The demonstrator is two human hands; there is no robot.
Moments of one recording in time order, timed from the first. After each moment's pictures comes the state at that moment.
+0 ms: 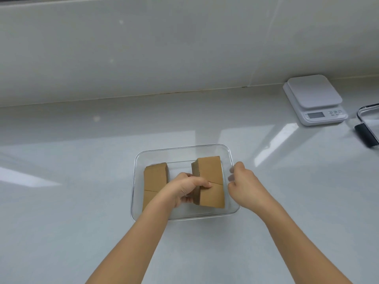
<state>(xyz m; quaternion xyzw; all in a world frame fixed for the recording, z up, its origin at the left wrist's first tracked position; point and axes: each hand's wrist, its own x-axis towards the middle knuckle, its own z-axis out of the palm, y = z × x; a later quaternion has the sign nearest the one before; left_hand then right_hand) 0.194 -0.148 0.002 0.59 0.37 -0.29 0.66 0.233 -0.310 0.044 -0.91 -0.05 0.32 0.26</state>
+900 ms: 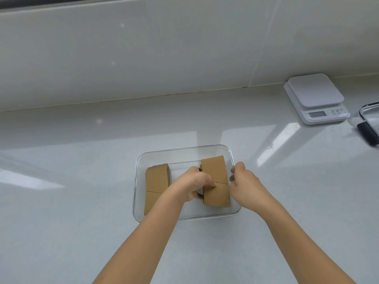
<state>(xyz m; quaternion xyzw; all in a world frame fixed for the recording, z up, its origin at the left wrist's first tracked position) 0.207 -0.168 0.019 0.60 0.37 -0.29 0.65 0.229 -0.310 0.043 -0.91 -0.06 0.32 0.25</state>
